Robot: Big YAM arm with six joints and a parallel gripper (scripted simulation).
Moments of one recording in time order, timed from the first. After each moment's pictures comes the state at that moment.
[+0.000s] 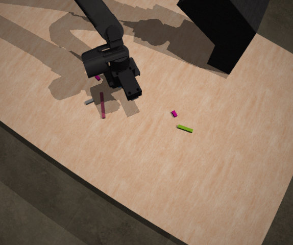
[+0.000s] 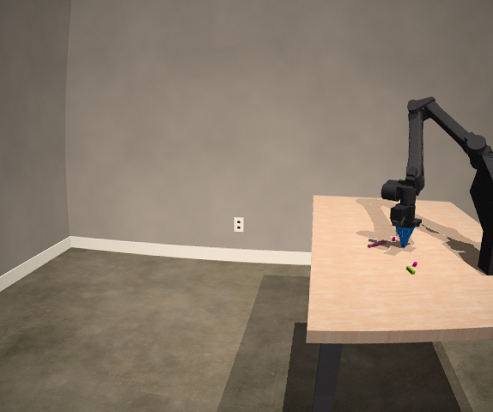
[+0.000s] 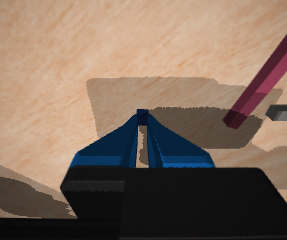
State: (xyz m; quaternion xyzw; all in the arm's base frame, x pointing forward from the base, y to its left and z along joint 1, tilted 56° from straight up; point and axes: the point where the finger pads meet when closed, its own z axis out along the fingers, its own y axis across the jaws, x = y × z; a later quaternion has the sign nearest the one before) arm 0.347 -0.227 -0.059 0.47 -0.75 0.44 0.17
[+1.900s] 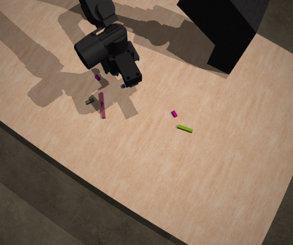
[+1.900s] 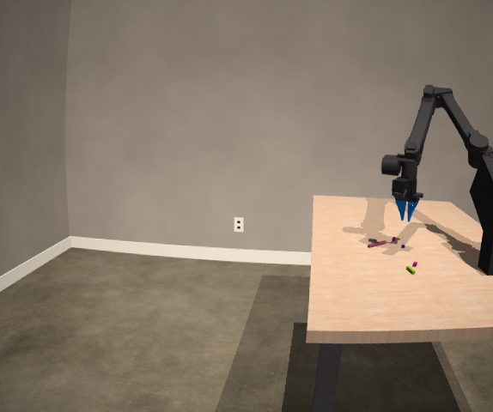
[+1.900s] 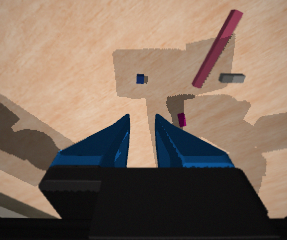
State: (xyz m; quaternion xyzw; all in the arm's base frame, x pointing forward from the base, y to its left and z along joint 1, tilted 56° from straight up) arm 0.335 -0.153 -0.008 0.47 -0.74 0.44 0.17
